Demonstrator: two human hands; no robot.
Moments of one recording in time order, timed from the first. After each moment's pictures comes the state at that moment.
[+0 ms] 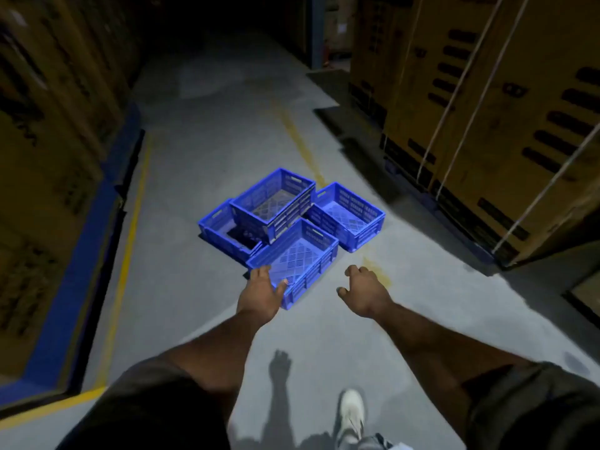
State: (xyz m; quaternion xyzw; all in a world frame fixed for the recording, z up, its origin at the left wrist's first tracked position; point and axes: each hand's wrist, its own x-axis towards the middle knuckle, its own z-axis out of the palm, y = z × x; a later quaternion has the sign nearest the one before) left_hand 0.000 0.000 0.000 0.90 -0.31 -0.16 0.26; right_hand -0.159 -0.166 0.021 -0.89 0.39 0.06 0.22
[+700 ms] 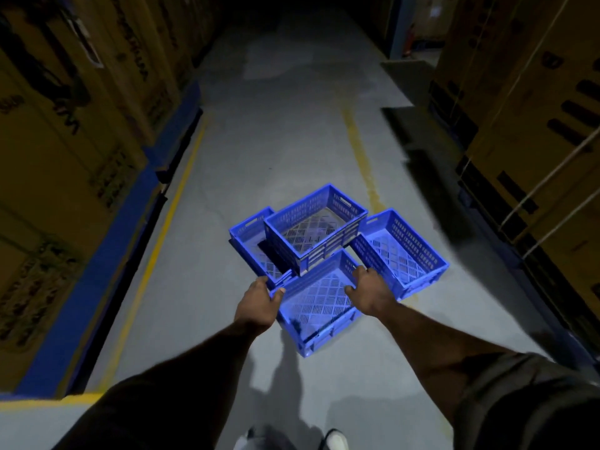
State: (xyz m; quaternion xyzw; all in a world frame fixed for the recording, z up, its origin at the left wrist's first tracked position) left_hand 0.240 -0.146 -0.023 0.93 -0.13 -0.18 0.30; right_hand 0.137 -0.371 -0.004 -0.92 0.30 0.11 0.22
